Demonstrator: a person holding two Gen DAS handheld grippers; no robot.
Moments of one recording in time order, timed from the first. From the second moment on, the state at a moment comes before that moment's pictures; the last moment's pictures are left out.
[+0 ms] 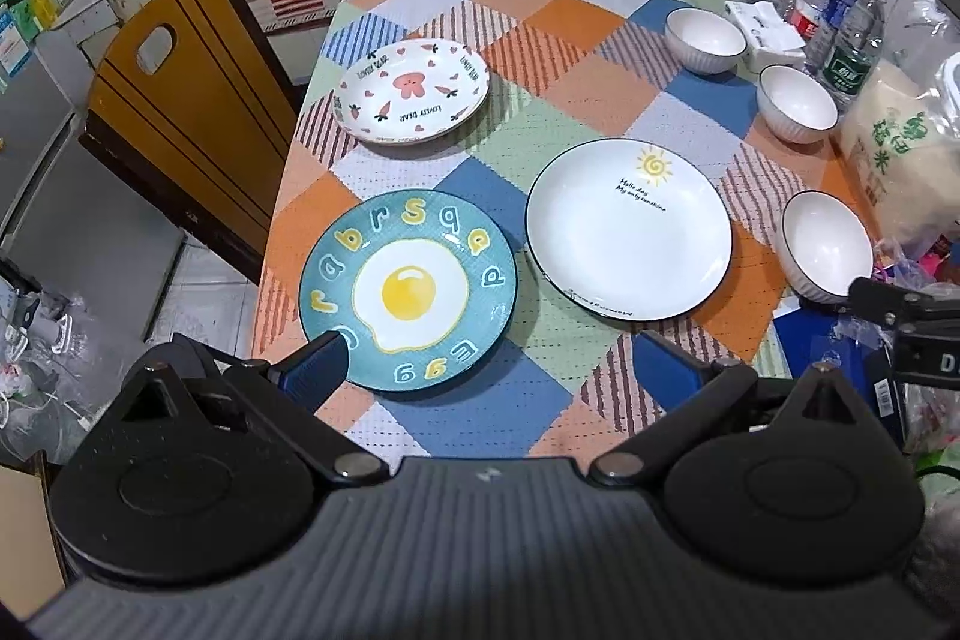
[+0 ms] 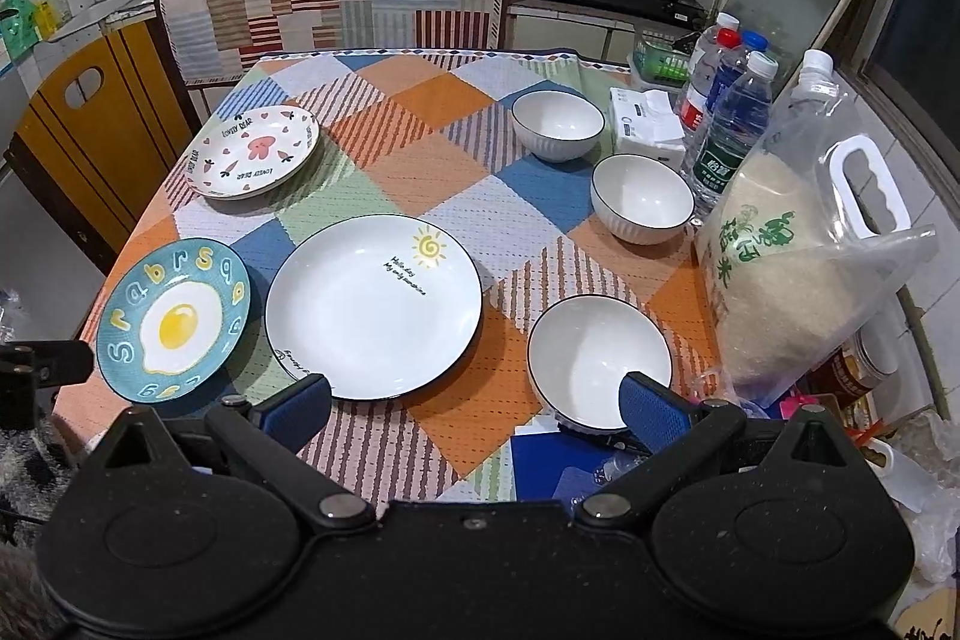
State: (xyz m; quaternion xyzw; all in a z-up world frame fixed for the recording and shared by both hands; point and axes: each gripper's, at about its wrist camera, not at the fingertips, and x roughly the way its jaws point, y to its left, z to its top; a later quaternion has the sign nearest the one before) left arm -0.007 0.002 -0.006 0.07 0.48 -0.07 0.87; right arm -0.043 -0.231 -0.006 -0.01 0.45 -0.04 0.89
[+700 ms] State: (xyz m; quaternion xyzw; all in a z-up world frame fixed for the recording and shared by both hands) left arm -0.011 0.013 -0.011 0.04 0.46 -0.01 0.89; right arm -0.044 -0.231 -0.010 -0.02 0.45 -0.04 0.89
